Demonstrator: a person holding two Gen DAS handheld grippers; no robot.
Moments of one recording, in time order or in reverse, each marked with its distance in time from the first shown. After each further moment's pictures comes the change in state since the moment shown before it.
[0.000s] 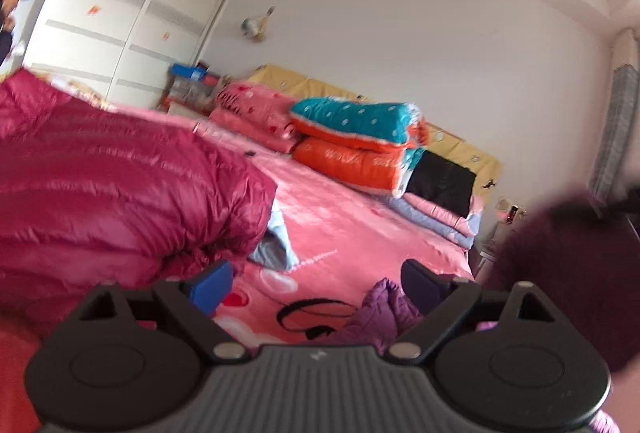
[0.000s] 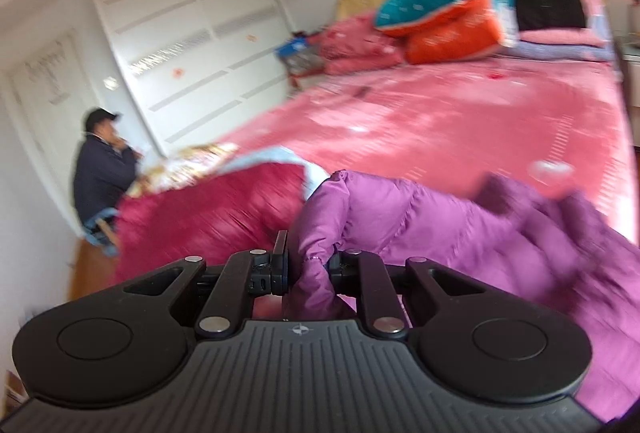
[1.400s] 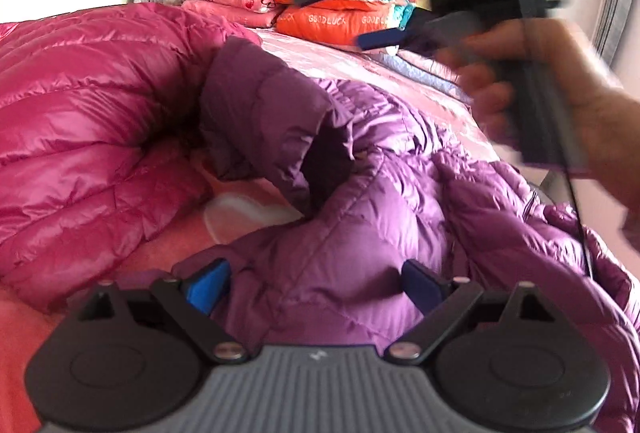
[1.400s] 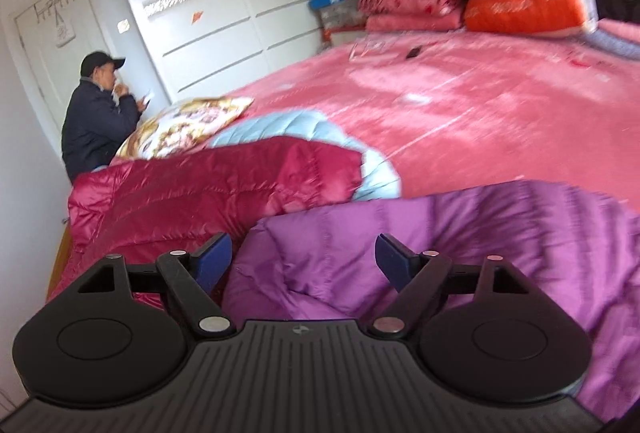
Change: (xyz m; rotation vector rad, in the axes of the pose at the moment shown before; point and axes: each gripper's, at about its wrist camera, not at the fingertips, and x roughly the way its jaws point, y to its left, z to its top) left arm 0.044 0.008 -0.030 0.133 0.441 -0.002; right arm 0.223 0.040 0.022 -0.102 0.127 0.005
